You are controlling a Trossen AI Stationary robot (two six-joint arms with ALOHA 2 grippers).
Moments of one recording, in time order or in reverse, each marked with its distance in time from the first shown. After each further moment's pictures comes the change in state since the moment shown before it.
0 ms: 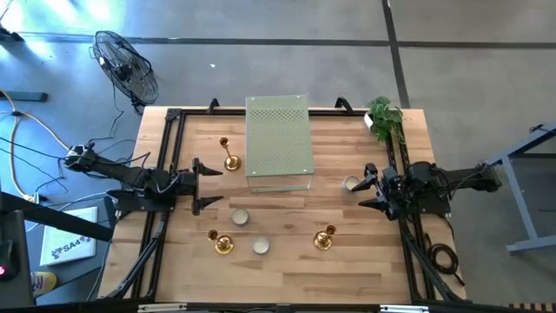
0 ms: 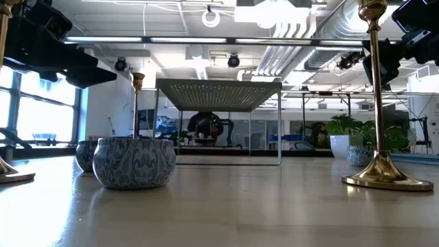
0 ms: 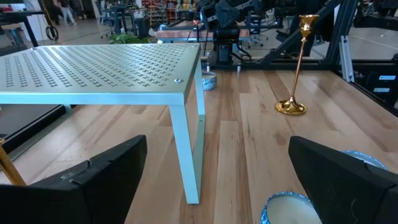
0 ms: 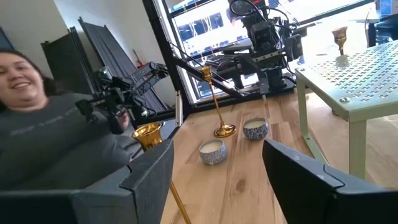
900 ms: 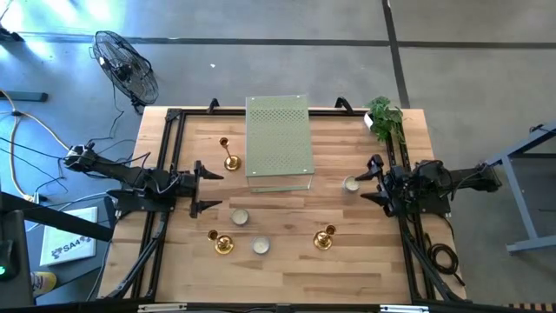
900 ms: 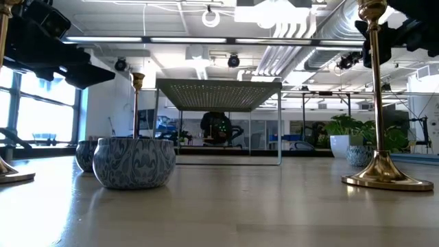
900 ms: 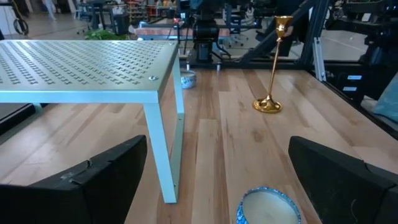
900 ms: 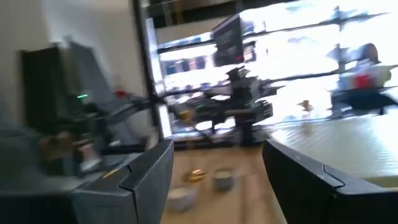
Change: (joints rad) left arm 0.000 0.000 0.000 -0.004 0.086 -0.027; right arm 0.000 0.000 0.000 0.162 0.123 -0.192
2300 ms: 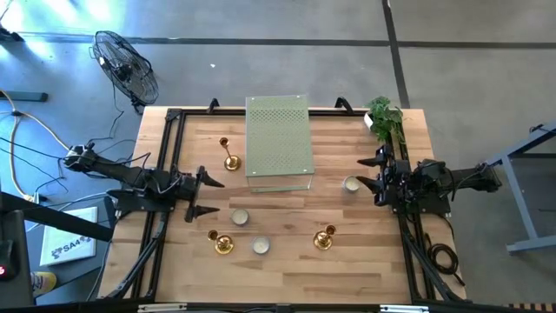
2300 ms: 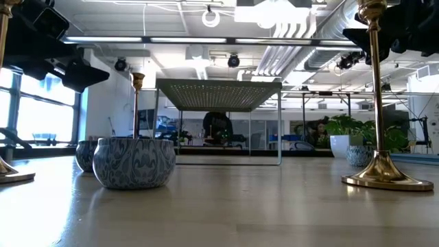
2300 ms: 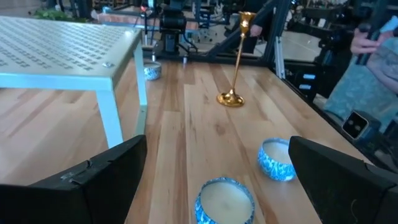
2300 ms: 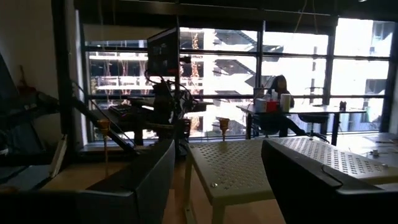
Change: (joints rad) left arm 0.000 0.000 0.000 -0.017 0.156 -0.081; right arm 0.000 0.000 0.000 0.040 0.284 -0.204
